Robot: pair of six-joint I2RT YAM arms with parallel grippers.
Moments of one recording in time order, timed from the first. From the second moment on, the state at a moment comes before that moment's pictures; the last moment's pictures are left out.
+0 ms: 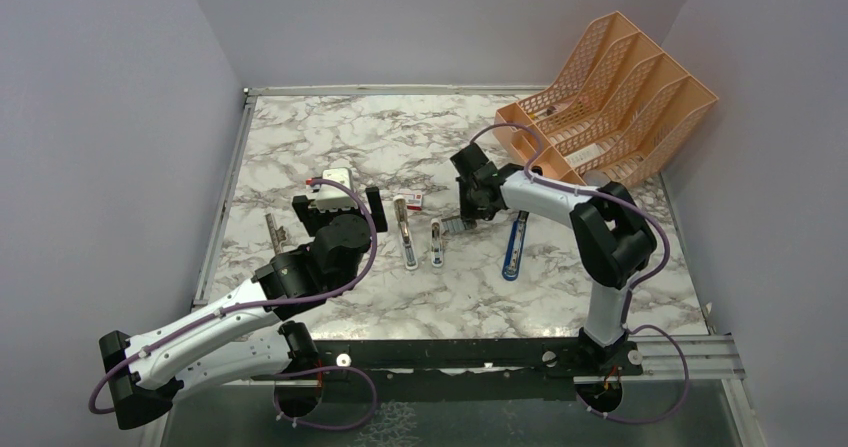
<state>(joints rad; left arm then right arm) -1.03 0.79 0.77 -0.34 -1.06 -0.40 0.65 1.89 1.26 -0.45 0.16 0.53</state>
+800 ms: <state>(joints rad) -1.03 0.79 0.77 -0.34 -1.06 -0.40 0.65 1.85 1.22 -0.45 0.12 0.52</state>
